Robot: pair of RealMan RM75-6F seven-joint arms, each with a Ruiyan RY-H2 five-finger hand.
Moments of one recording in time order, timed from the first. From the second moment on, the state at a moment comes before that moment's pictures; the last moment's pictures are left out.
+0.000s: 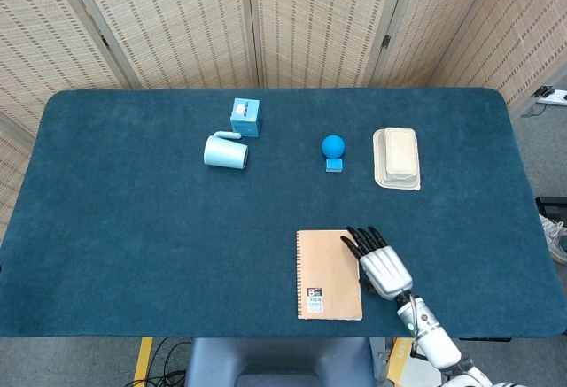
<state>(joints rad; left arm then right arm) -0.04 -1.01 -0.15 -1.57 1.29 1.49 -0.15 0.36 -1.57 0.02 -1.44 -1.49 1.09 -0.35</state>
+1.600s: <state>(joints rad) -0.01 -1.00 -0.18 -1.58 1.25 1.49 -0.19 0.53 -1.69 0.12 -1.49 -1.49 1.05 -0.35</state>
